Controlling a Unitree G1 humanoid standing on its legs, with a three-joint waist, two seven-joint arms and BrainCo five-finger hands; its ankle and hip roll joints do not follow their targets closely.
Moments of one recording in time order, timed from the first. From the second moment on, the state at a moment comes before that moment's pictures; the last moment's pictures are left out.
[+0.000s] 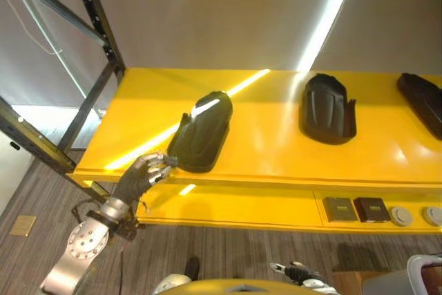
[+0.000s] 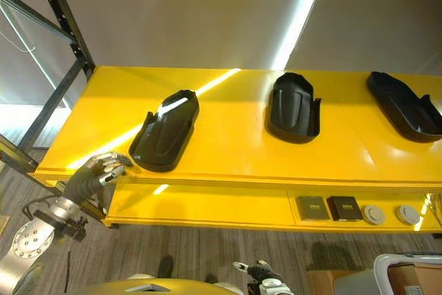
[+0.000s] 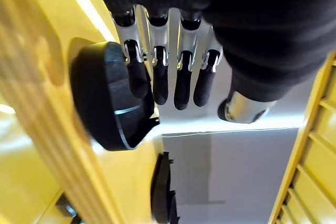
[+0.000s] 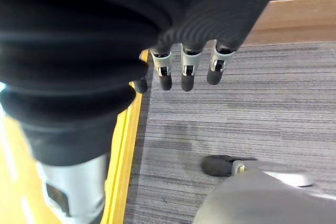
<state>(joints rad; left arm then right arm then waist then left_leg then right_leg) 0.33 0.67 -0.18 -0.36 -0.41 -0.15 -0.10 -0.07 -0.20 0.19 1.30 0.15 -0.05 -0.11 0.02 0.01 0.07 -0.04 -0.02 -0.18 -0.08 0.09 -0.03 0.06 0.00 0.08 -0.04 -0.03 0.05</state>
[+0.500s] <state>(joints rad) 0.19 0.65 -0.20 -0.31 -0.40 -0.15 -0.09 -0.05 -0.20 0.22 1.31 0.13 -0.06 -0.11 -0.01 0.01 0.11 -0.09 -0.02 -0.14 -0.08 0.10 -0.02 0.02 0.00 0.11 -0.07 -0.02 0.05</state>
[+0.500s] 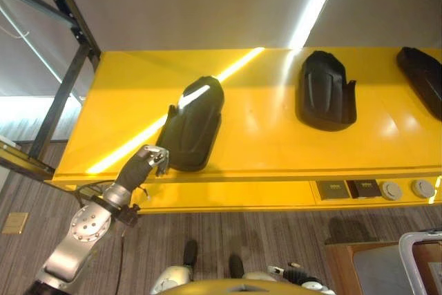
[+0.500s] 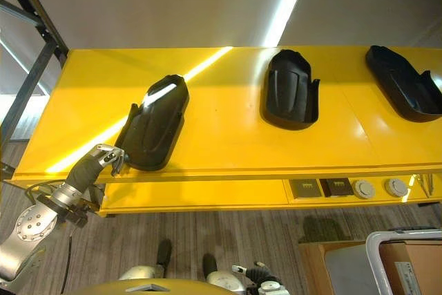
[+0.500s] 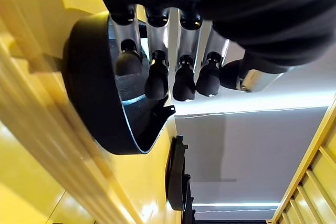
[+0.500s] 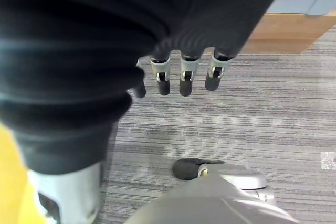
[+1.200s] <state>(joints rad) 0.03 0.49 -0.28 -0.12 -0.34 -0.16 -0.03 -0.04 -0.21 0.21 1.30 0.13 -0.06 -0.12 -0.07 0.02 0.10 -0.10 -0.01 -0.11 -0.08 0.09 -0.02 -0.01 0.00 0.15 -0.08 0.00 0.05</state>
